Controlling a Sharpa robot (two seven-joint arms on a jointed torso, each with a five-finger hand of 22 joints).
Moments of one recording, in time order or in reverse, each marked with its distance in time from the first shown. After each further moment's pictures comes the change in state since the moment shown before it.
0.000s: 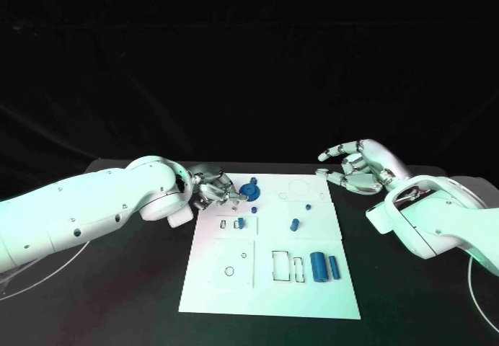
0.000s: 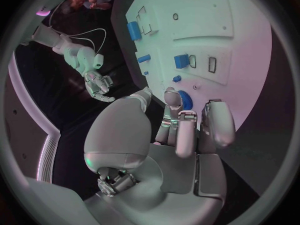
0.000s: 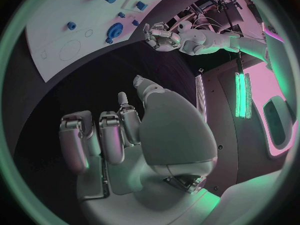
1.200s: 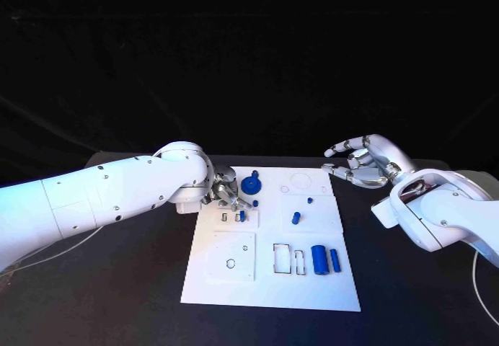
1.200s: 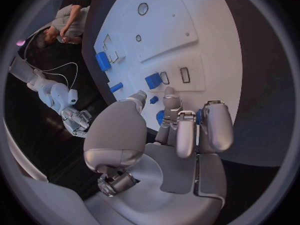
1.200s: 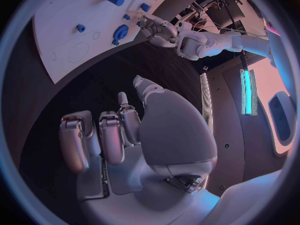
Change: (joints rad) left arm 0.045 0.152 -0.042 -0.099 -0.236 0.244 -0.219; left_hand -0.112 0.012 -0.068 0.001 0.000 -0.014 -0.011 0.065 0.080 0.003 -0.004 0.071 0.071 0.000 -0.007 0.004 0.000 0.000 0.014 -0.007 0.020 0.055; right arm 0.001 -0.003 -0.003 -0.023 0.032 0.029 -0.019; right_hand 0.000 0.000 0.000 0.000 0.006 0.000 0.000 0.000 0.000 0.000 0.000 0.000 0.001 0.000 0.000 0.000 0.000 0.000 0.000 0.000 0.000 0.001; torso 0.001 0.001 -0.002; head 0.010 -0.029
